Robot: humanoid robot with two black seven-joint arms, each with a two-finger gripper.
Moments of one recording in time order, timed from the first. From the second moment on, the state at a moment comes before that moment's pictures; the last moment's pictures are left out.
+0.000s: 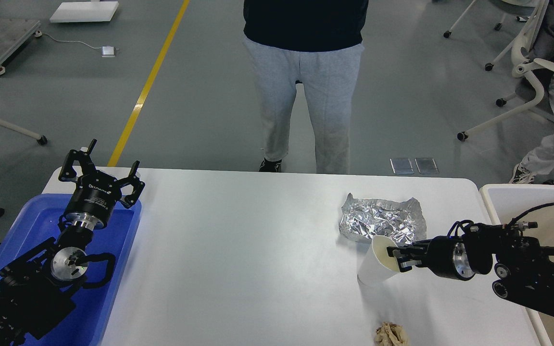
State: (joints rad) left arm -0.58 0.34 -0.74 -0.45 -0.16 -0.63 -0.53; right arm 0.93 -0.65 -0.16 1.16 -1.50 -0.02 0.19
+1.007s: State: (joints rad) left arm -0.58 0.34 -0.75 -0.45 -0.16 -0.63 -0.52; right arm 1.29 -1.05 -0.12 1.49 -1.39 0.21 0.23
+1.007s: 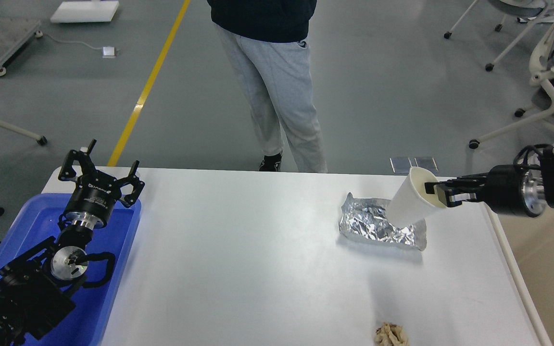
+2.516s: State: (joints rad) left arm -0.58 0.34 -0.74 -0.45 -0.16 -0.63 -0.53; right arm 0.92 -1.17 -0.07 0.80 -0.43 0.22 0.38
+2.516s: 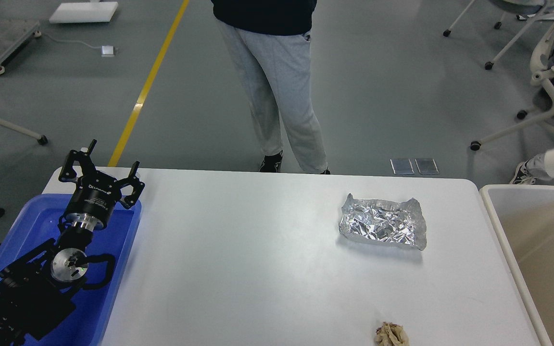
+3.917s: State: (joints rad) left arm -0.58 0.34 -0.74 -0.45 -0.16 -0.63 -0.53; right arm 0.45 -0.49 0.08 0.00 0.12 0.04 0.33
